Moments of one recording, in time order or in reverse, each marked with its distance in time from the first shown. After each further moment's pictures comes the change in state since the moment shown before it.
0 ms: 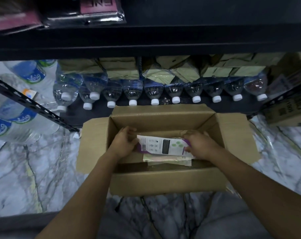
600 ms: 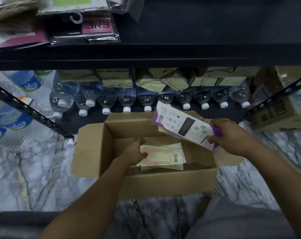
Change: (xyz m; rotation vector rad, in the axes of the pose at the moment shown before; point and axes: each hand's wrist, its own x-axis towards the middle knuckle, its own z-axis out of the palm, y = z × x) left_hand 0.008 0.011 0.053 0.227 -0.248 0.021; right_hand -0.080 0.040 -0.090 0.362 0.253 0.158
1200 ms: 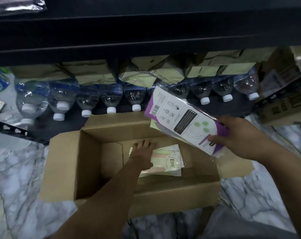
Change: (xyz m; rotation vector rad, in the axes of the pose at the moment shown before) left_hand 0.079 0.006 0.072 0.723 -0.118 0.144; right_hand 0.031 0.031 0.002 0.159 -0.022 0.016
